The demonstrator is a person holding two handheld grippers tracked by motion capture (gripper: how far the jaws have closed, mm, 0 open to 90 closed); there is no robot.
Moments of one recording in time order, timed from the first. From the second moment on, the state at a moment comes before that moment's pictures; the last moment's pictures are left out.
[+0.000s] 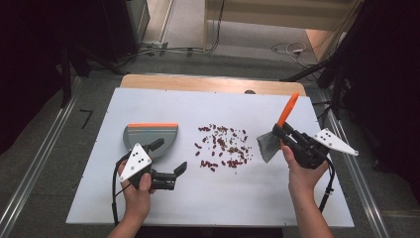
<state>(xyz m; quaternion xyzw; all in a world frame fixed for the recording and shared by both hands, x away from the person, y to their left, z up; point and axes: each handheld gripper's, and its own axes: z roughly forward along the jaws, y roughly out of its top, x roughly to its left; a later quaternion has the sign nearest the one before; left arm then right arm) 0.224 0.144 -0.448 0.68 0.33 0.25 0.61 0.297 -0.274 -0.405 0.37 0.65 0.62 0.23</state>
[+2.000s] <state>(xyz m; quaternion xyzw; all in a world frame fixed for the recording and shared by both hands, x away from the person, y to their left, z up) 0.219 0.058 -0.451 0.73 0.34 0.17 0.57 0.243 -0.143 -0.401 0.27 0.70 0.64 0.17</state>
